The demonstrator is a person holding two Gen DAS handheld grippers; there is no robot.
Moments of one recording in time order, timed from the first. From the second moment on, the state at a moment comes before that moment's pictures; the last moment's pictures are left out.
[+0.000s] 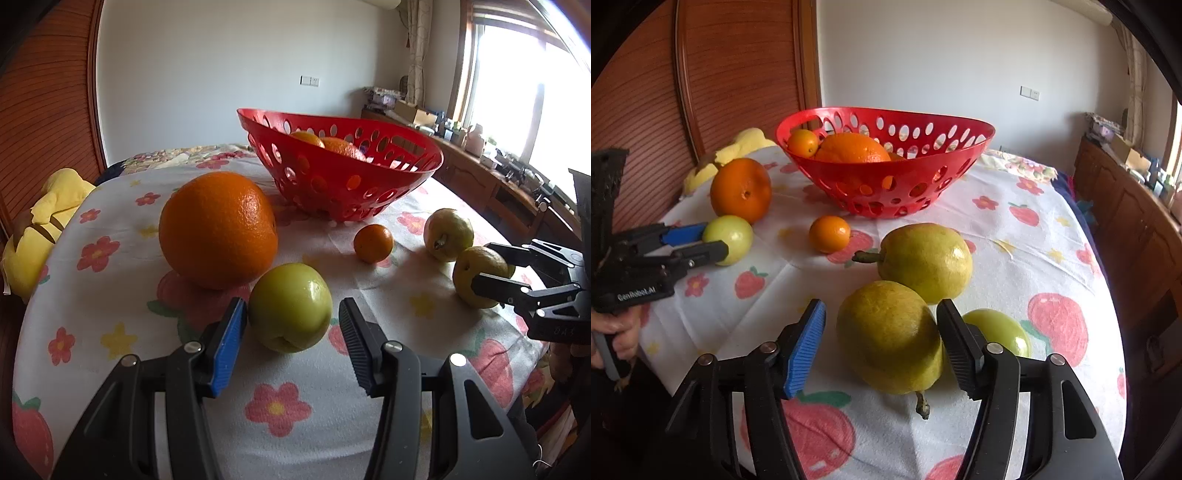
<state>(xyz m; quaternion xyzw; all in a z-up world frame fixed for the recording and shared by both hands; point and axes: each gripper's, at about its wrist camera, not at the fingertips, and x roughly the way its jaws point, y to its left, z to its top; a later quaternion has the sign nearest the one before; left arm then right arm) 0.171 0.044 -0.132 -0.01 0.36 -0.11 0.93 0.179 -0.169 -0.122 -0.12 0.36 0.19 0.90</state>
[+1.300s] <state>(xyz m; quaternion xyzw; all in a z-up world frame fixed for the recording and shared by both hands) 0.183 0.040 -0.139 0.00 0.38 -0.11 0.92 0.173 -0.157 -0.133 -0.15 0.36 0.21 0.90</state>
